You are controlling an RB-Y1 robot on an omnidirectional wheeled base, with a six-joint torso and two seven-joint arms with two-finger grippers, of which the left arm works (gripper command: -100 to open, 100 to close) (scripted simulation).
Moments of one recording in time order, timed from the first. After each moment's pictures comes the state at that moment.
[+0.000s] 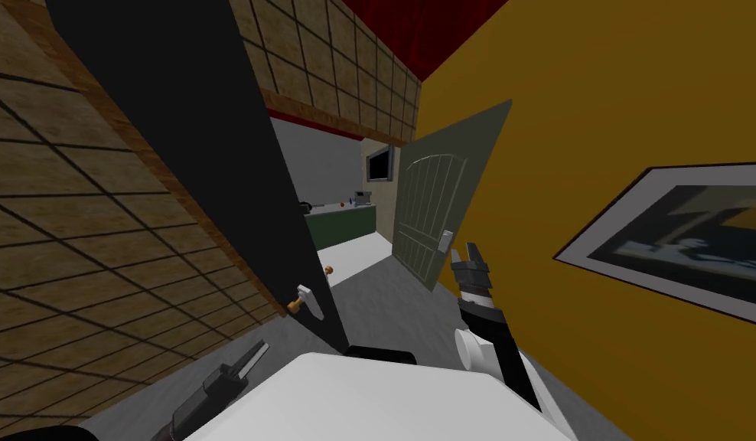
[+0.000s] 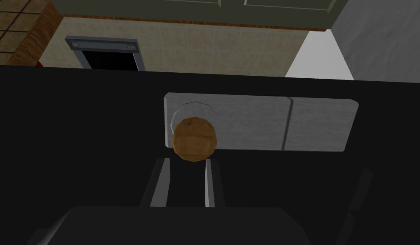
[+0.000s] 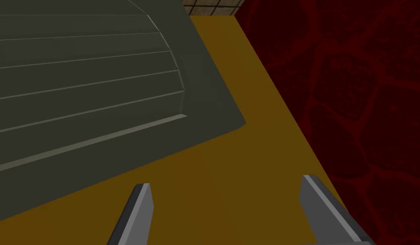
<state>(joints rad) 0.72 0.83 -0.22 -1.11 0.18 -1.37 0.47</state>
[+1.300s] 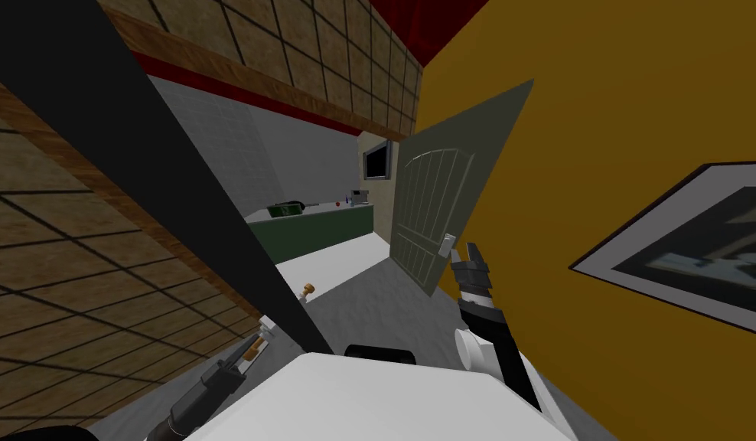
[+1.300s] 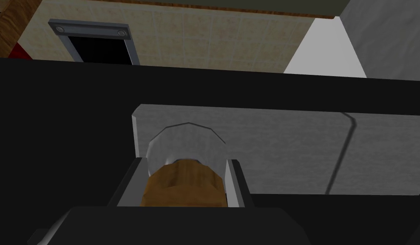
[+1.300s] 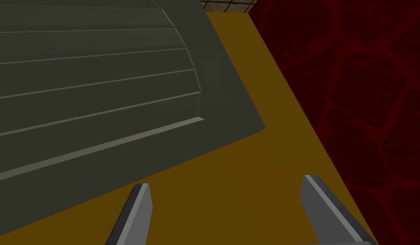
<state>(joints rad) 0.73 0.82 -0.19 -1.12 0.21 -1.34 0.48</state>
